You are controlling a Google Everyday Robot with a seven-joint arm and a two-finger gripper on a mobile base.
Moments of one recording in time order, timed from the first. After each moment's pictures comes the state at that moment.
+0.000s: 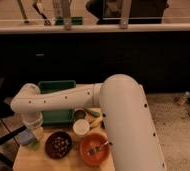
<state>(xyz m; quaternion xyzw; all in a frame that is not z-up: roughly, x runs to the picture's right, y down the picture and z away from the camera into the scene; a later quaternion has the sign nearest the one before) -0.302 0.216 0.742 -0.34 -0.20 -0.29 0.87</state>
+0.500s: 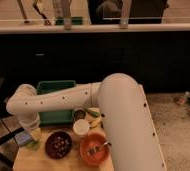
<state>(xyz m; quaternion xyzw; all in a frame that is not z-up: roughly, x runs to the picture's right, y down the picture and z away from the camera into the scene) -0.313 0.217 0.730 -0.33 -0.20 -0.30 0.87</state>
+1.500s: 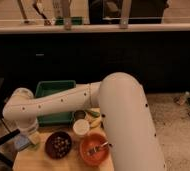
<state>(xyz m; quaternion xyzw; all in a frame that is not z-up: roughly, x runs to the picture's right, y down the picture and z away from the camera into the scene) -0.312 0.231 0.718 -0.32 -0.20 -0.31 0.87</state>
